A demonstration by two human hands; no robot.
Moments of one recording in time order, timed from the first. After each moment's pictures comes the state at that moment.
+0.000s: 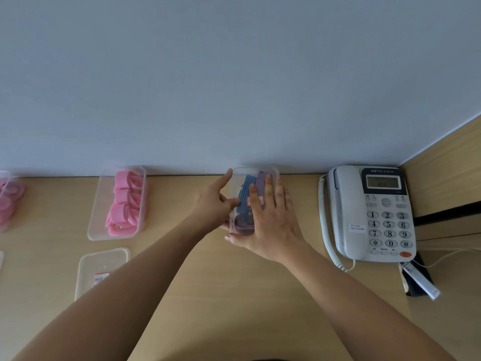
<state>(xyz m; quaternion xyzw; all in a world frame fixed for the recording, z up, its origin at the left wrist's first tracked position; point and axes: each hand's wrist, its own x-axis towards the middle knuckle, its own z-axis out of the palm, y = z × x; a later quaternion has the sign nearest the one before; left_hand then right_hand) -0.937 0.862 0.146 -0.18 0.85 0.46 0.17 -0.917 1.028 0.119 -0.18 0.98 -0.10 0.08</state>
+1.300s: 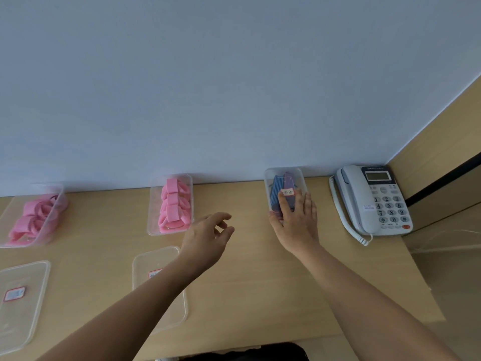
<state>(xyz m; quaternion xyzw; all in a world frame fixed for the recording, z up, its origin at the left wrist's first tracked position) -0.811 0.742 0.175 -0.03 0.92 0.38 0.05 -0.862 0.979 0.116 0.01 1.00 -0.08 0.06</state>
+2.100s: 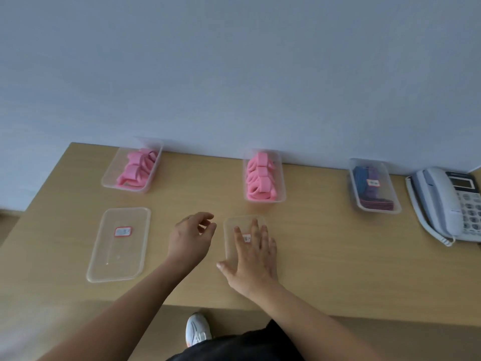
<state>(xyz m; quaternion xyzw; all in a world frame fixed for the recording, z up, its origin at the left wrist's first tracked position) -0.715 0.515 0.131 -0.20 0.89 0.41 0.02 -0.705 0.683 0.094 -0.12 0.97 -0.08 0.18</state>
